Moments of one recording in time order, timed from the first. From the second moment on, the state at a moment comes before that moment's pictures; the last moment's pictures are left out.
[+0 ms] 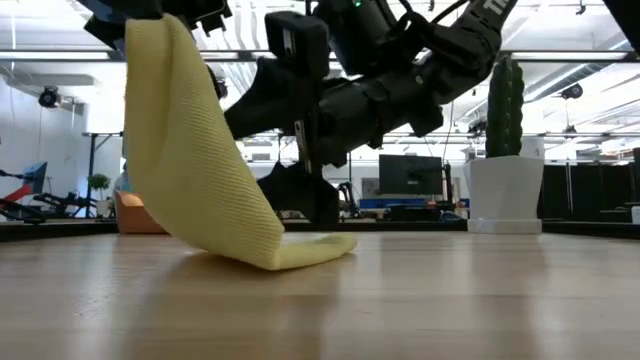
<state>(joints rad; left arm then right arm) -0.16 1.27 0.75 -0.06 0.60 -0.46 0.16 2.11 1.16 0.49 -0.28 0.75</state>
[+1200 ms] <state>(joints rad) -0.23 1.27 0.73 -0.12 0.52 -0.46 0.07 2.11 1.16 0.71 -0.43 0.51</state>
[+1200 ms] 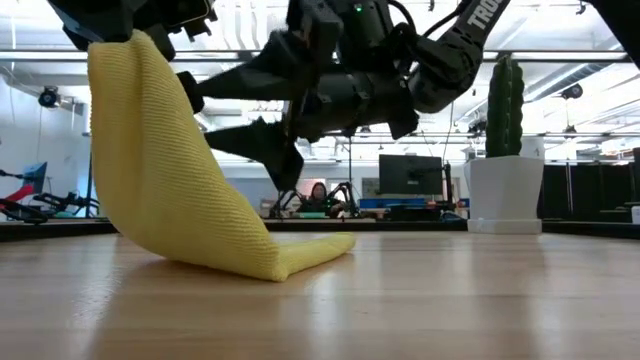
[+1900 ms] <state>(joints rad) -0.23 1.27 0.74 -0.12 0.52 -0.46 0.06 2.12 1.28 0.34 -0.63 0.18</state>
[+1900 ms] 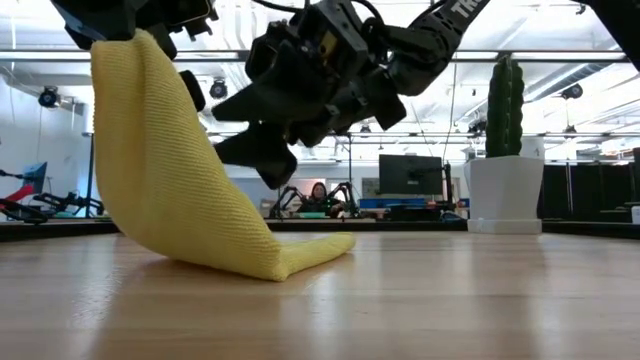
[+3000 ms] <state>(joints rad) -0.23 1.27 0.74 -0.12 0.51 -0.47 0.04 2.18 1.38 0.17 -0.74 0.18</state>
